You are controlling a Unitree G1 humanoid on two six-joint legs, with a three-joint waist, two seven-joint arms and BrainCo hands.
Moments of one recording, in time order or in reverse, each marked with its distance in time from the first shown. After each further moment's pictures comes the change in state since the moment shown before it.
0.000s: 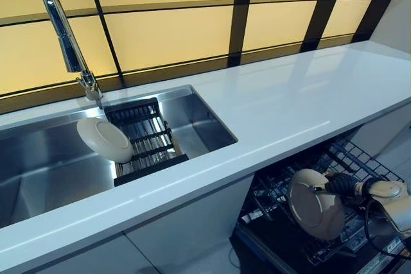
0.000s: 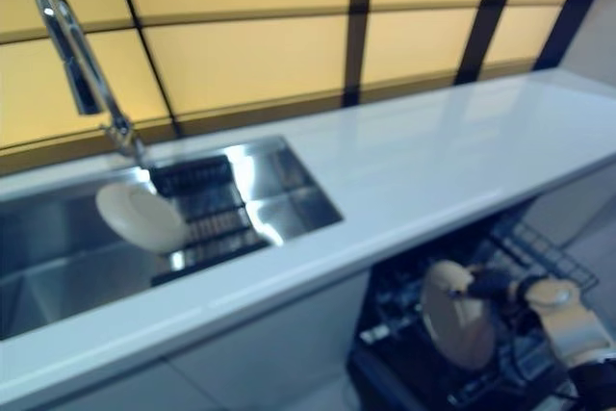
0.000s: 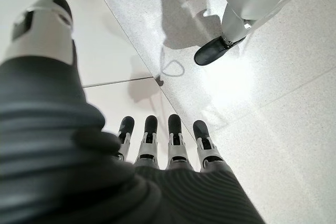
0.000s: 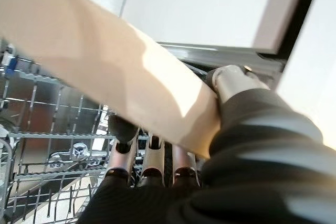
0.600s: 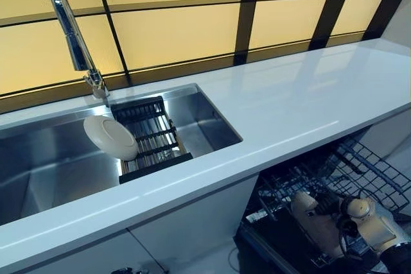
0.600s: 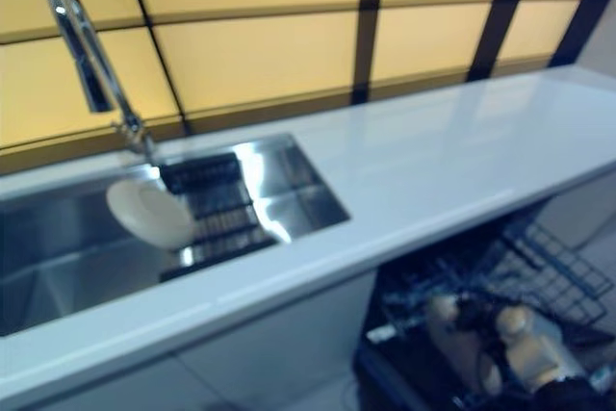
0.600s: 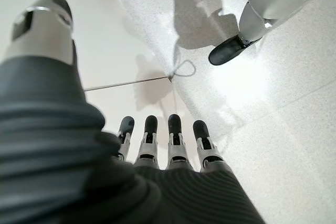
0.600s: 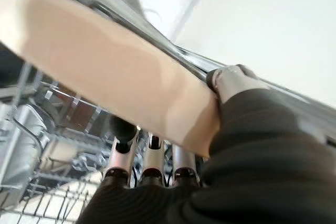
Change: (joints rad) left arm -0.003 -0.004 -0.011 -0.109 -0.001 0.024 0.000; right arm 0.023 0.142 0.162 0.164 -0.375 -0.101 -0.084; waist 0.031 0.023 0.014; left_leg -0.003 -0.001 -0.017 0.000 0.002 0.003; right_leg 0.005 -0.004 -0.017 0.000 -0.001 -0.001
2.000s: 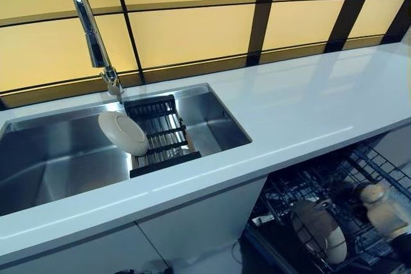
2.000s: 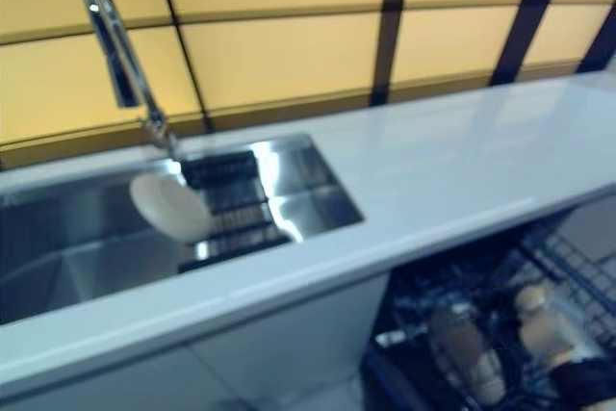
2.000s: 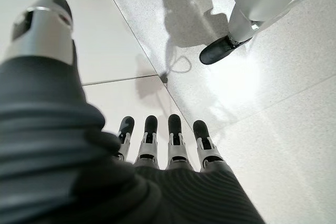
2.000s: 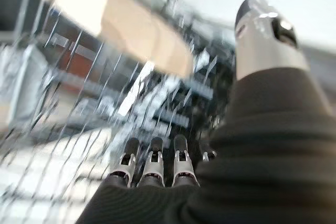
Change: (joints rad) left arm -0.006 -0.003 0.005 -0.003 0.011 0.041 0.018; right arm -0.061 -0.201 -0.177 -0.125 0.070 0.129 0.099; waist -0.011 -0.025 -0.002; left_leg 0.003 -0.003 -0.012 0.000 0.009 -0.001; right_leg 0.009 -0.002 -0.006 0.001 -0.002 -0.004
